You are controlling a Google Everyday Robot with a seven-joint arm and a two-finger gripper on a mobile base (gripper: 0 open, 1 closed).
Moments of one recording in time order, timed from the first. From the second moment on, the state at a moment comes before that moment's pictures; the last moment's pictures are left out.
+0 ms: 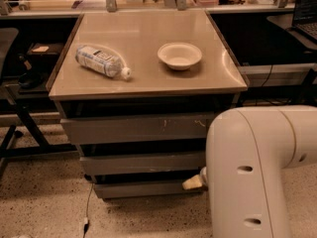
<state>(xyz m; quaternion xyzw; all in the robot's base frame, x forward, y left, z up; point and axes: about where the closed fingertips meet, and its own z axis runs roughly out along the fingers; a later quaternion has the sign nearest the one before) 0.572 -0.202 0.330 -0.20 0.96 0.04 0.19</state>
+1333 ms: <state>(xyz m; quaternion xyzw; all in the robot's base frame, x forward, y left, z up) 0.543 -0.350 0.381 0.08 0.97 -0.04 0.21</state>
